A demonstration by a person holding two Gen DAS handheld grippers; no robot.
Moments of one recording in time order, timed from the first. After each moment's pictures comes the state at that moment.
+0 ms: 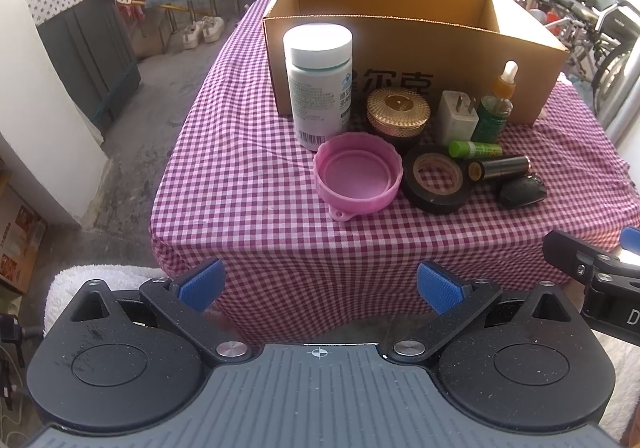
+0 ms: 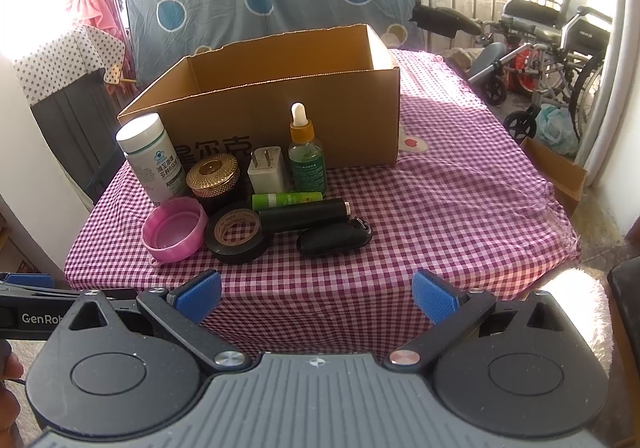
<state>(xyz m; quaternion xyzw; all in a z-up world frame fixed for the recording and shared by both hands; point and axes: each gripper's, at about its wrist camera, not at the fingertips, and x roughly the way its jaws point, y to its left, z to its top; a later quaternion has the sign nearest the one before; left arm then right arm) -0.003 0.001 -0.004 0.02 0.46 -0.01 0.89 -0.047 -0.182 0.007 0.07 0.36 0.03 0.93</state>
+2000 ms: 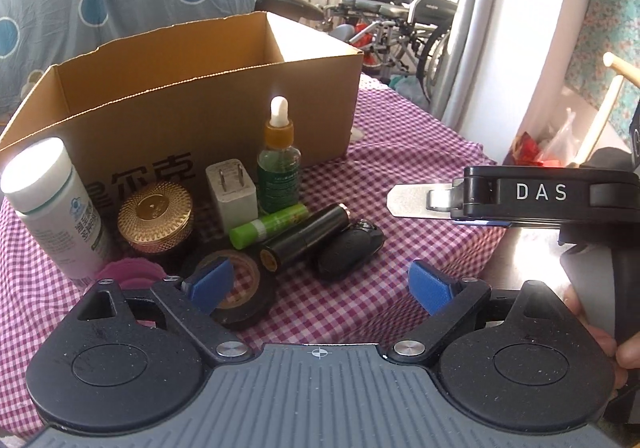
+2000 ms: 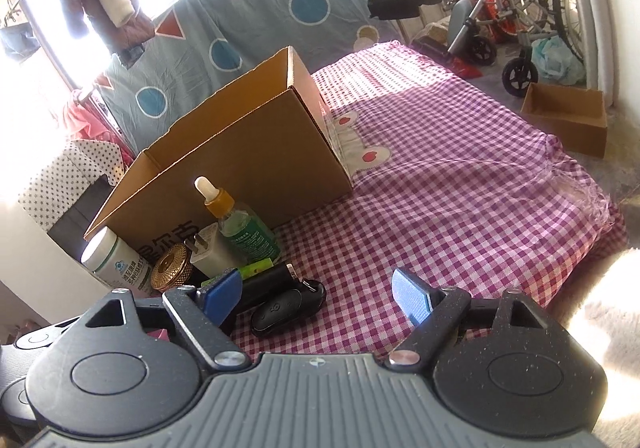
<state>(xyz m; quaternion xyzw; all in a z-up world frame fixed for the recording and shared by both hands) 0.043 -0.091 -0.027 0.07 0.37 -0.29 0.88 -0.001 -0.275 -0.035 0.27 0.31 0.05 0.91</state>
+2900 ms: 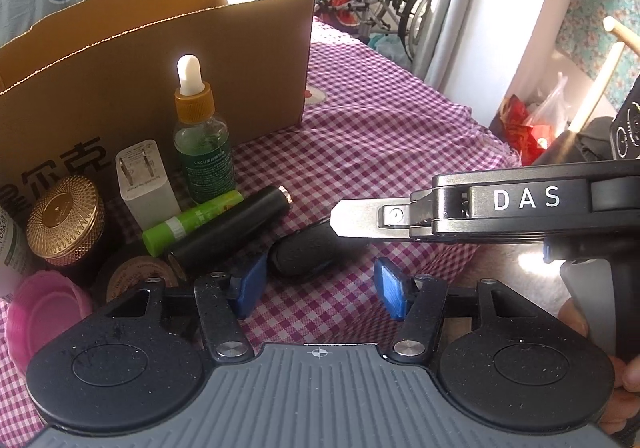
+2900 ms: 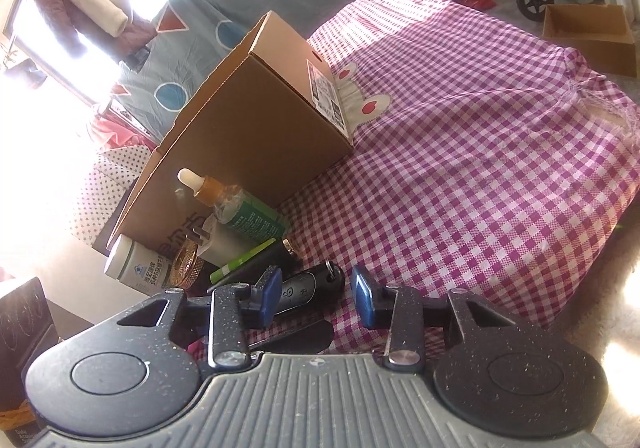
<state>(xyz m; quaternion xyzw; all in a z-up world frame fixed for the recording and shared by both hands) 0.059 -0.130 -0.044 0.08 0.42 -0.32 0.85 0.017 -0.301 -0.068 0.36 0.35 0.11 0.86</state>
